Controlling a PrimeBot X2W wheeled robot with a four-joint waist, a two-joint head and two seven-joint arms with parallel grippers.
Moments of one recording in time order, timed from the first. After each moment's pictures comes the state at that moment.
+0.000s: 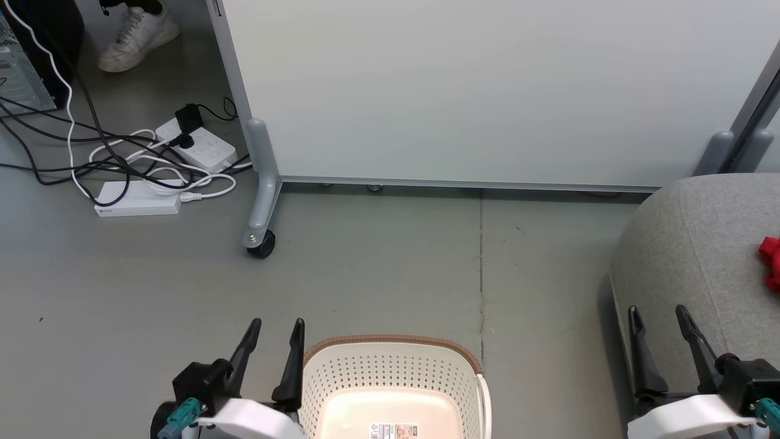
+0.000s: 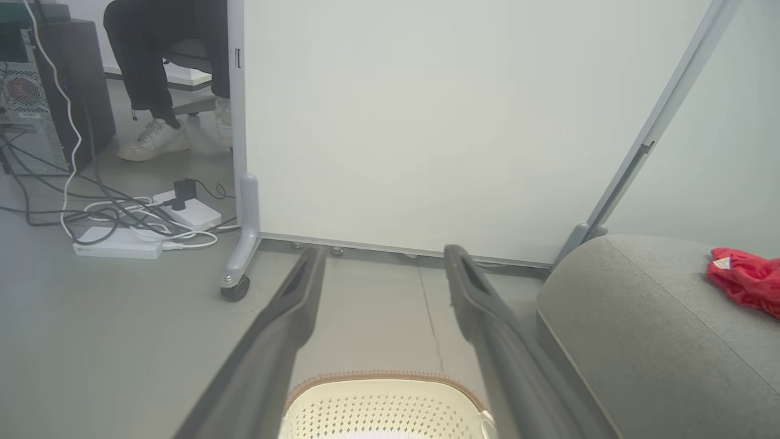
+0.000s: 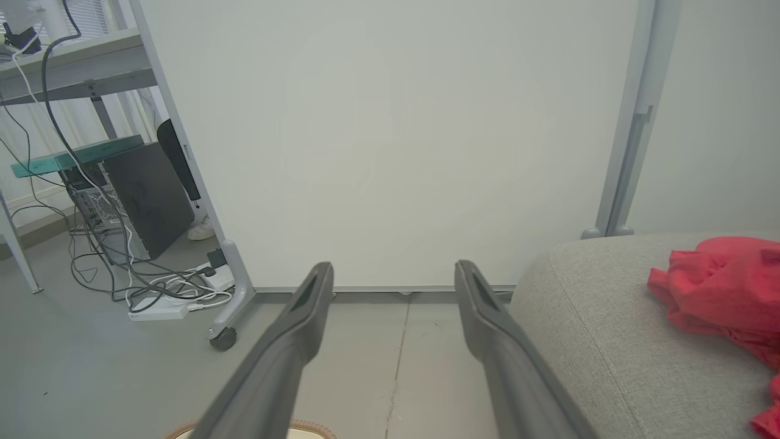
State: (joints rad) left arm -0.07 0.05 -0.24 0.37 -0.37 -0.01 -0.26; right arm 0.00 -0.08 0.00 0.24 0.21 0.13 -0.26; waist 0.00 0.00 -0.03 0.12
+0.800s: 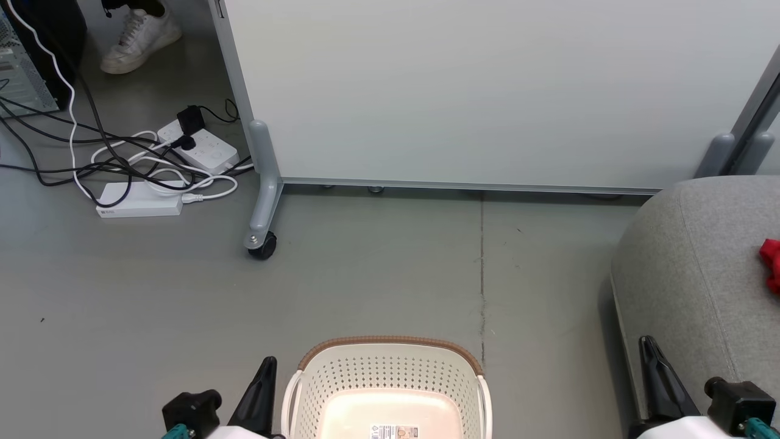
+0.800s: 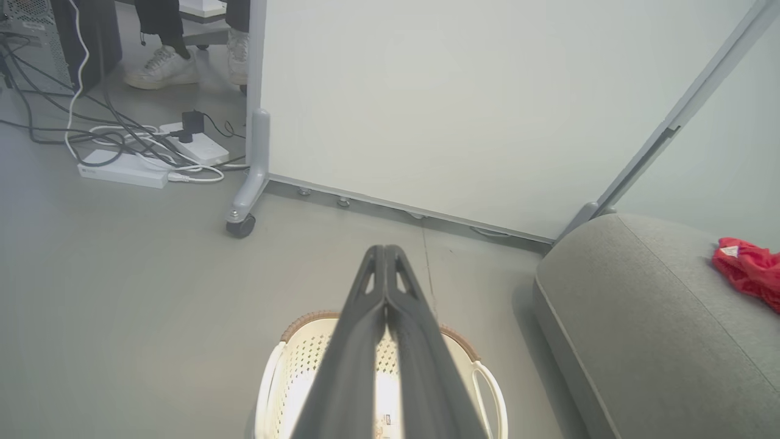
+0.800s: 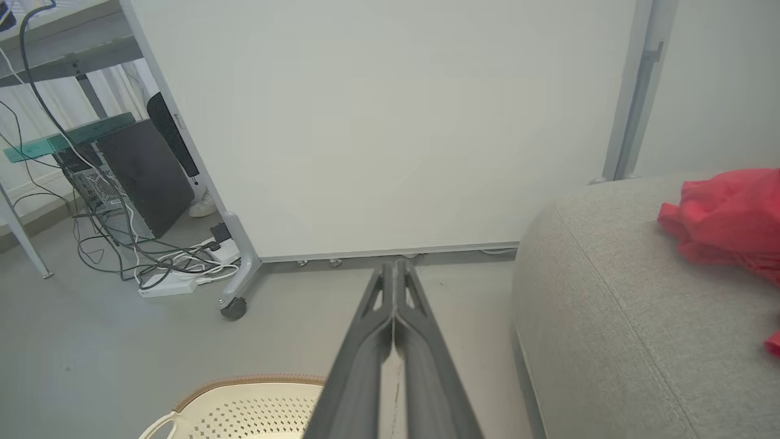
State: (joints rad) left arm -0.02 0.05 -0.22 0.45 -0.42 -0.06 -0.25; right arm 0.04 -0.06 0.01 0.29 0.22 0.13 -0.26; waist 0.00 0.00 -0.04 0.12
